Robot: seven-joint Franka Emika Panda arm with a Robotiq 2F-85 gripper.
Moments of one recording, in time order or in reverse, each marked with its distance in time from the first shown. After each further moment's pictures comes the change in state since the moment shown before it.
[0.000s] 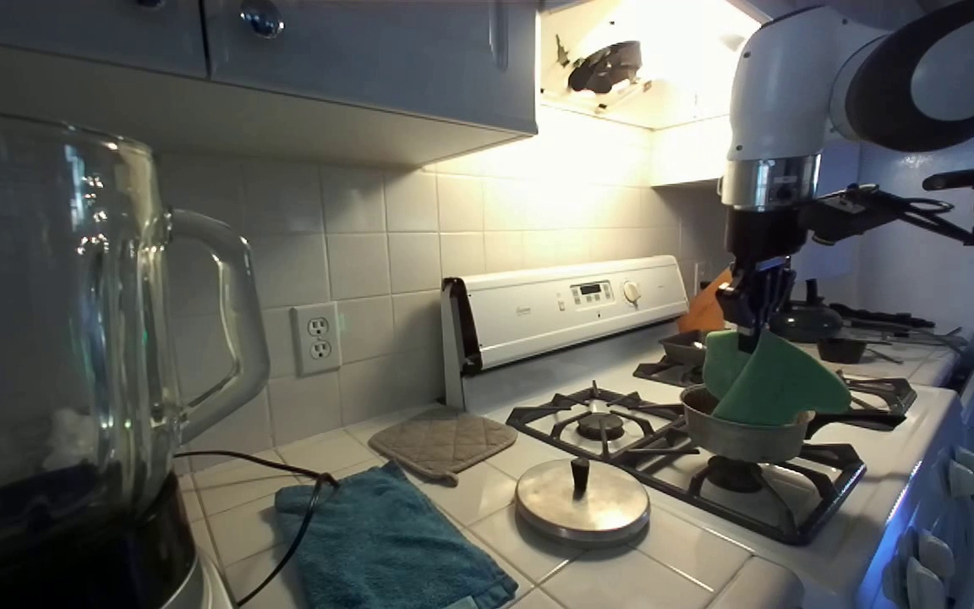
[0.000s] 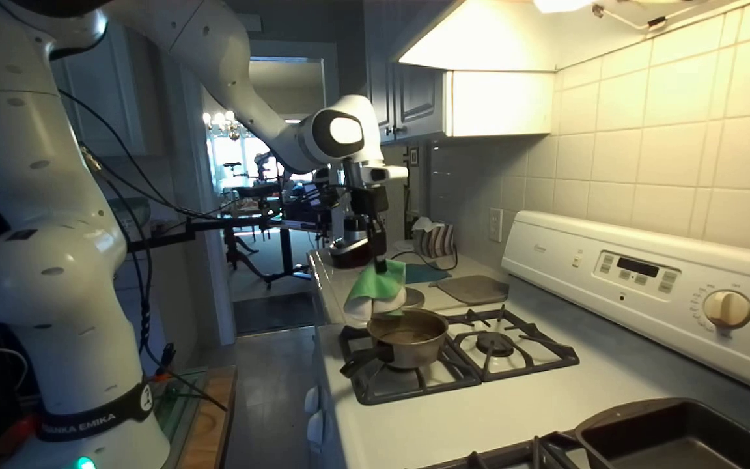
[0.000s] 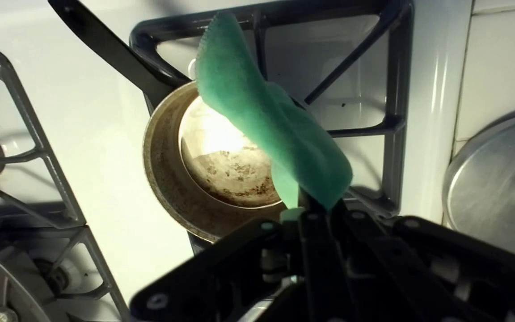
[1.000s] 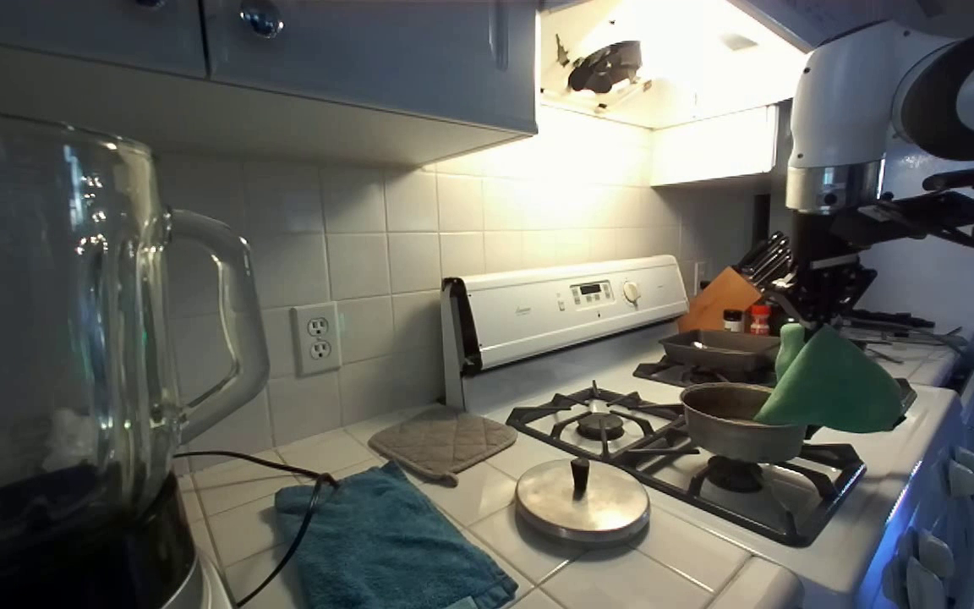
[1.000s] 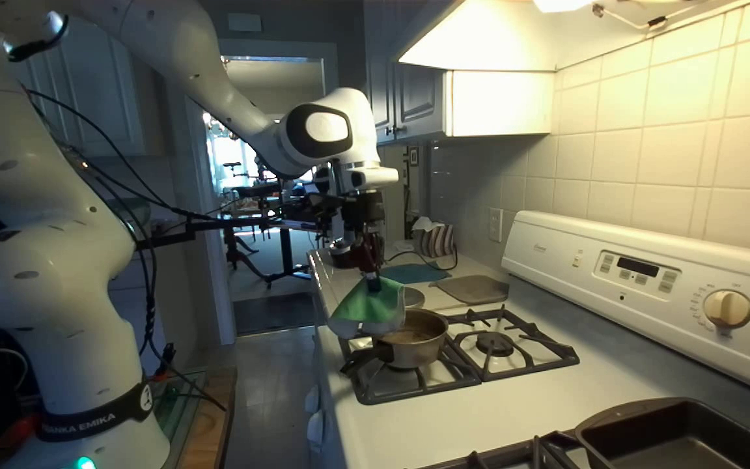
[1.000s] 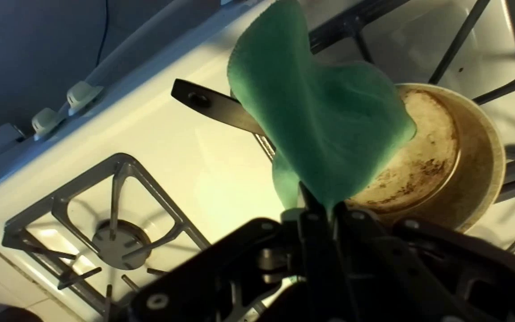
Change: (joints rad) arm -0.160 -0.170 -0.006 -0.183 -0.002 0.003 0.243
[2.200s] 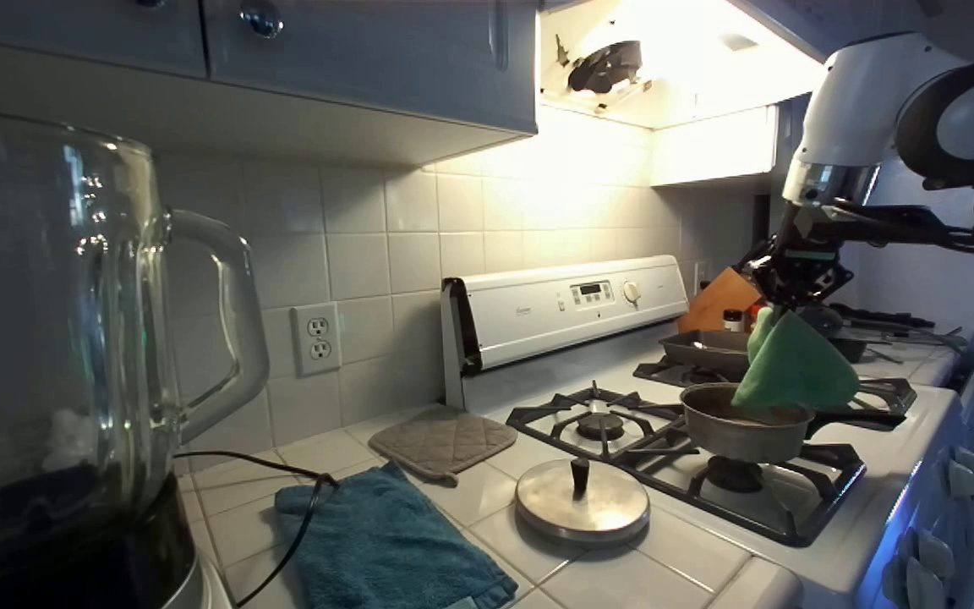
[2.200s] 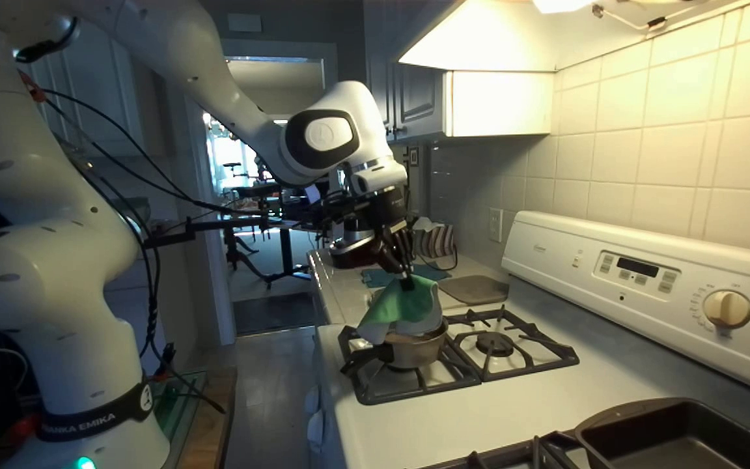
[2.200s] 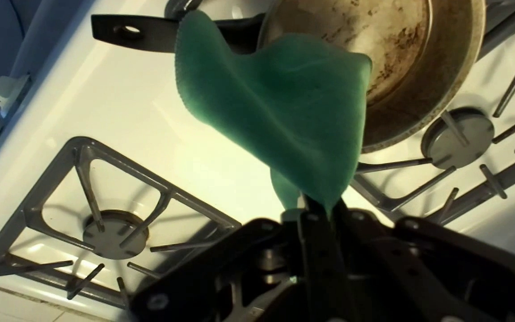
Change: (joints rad) arm -0.110 0.006 -0.014 -0.037 -0.014 0.268 0.181
